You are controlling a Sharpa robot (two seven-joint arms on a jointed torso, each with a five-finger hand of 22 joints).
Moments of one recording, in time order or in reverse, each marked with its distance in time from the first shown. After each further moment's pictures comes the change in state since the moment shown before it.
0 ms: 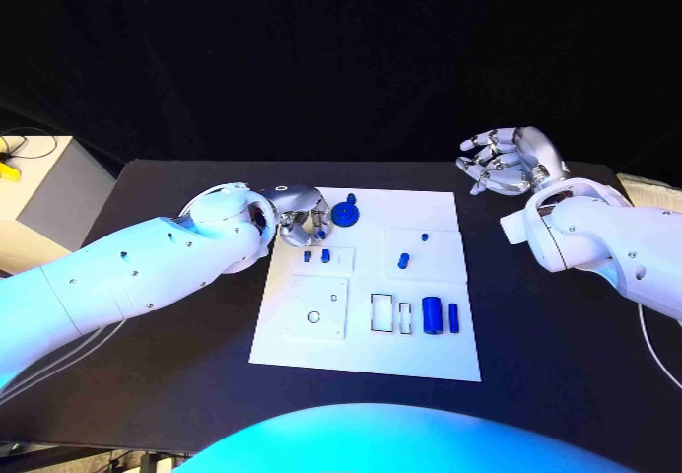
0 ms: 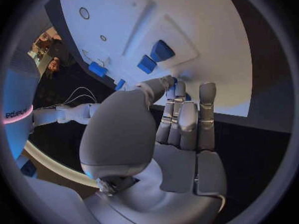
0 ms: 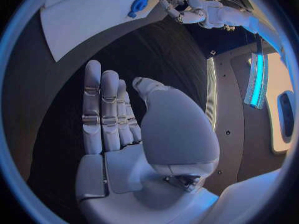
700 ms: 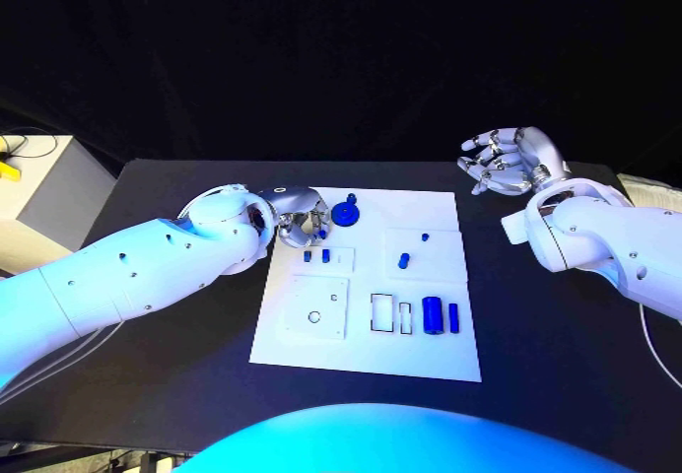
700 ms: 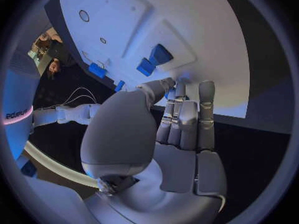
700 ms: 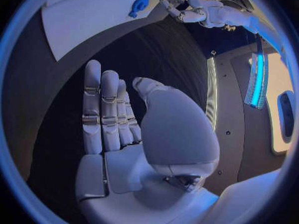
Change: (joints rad) left arm -0.005 -0.007 -0.001 0.004 0.000 -0.005 -0.002; left_hand -0.010 -0.009 -0.003 0.003 0.000 -0.066 -0.004 -0.064 -0.013 -0.022 0.014 -0.010 0.017 -0.031 0.008 -0.012 -0.058 0.000 -0.029 0.003 -0.023 -0.037; right arm 0.000 -0.002 0.000 -0.002 0.000 0.000 -0.001; right_hand 0.000 0.000 0.000 0.000 0.000 0.000 0.000 0.000 0.000 0.000 0.000 0.000 0.000 0.000 0.000 0.000 0.000 0.000 0.000 0.000 0.000 0.000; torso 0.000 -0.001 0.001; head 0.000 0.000
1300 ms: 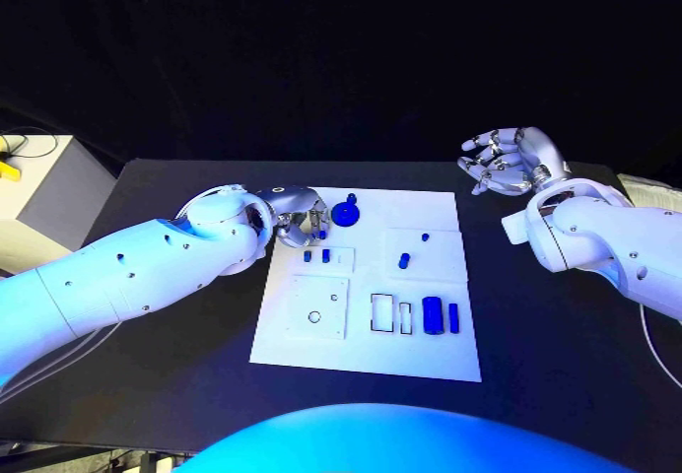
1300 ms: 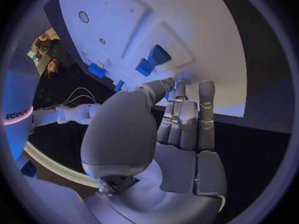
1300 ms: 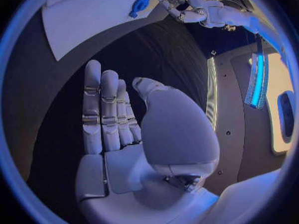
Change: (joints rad) left arm -0.001 -0.008 0.000 0.004 -0.001 -0.005 -0.005; left_hand 0.005 -0.005 -0.003 -0.003 0.006 -0.027 -0.009 -0.025 -0.006 -0.013 -0.002 0.025 0.023 0.000 0.000 0.000 -0.001 0.000 0.000 0.000 0.000 0.000; right arm 0.000 0.000 0.000 -0.001 0.000 0.000 -0.001; right_hand 0.000 0.000 0.003 -0.003 0.000 0.000 0.000 0.000 0.000 0.000 0.000 0.000 -0.002 0.004 0.004 -0.006 0.004 0.000 0.000 0.000 0.000 -0.005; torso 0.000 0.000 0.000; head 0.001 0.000
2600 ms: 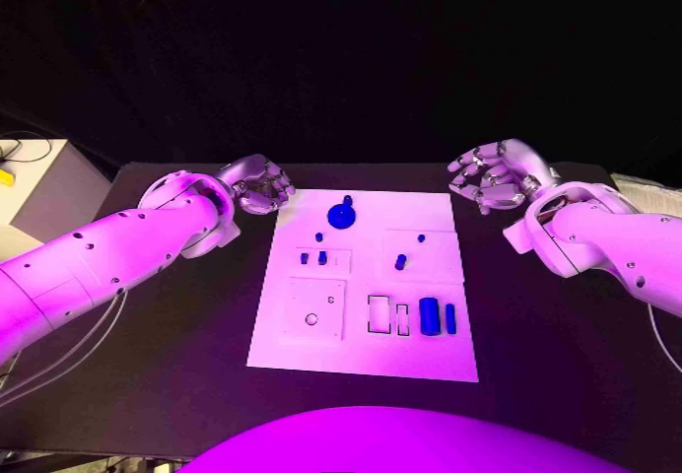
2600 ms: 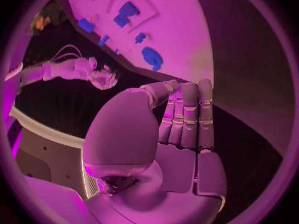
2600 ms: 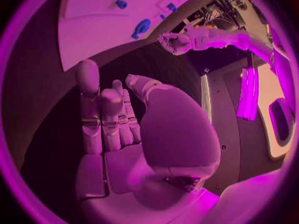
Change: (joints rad) left arm 0.000 -0.035 0.085 -0.151 0.412 -0.145 0.100; left_hand 0.013 0.024 0.035 -0.015 0.000 0.022 0.040 -0.009 0.002 -0.087 0.034 0.079 0.042 -0.228 0.021 -0.245 -0.403 0.000 -0.102 0.012 -0.071 -0.075; right arm -0.007 -0.026 0.000 -0.005 -0.208 0.168 -0.008; right_hand 0.025 -0.025 0.107 -0.130 -0.057 0.080 0.004 -0.025 -0.014 0.067 0.005 -0.375 -0.340 0.107 -0.011 0.355 0.274 -0.031 0.120 -0.023 0.376 0.283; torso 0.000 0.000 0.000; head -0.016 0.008
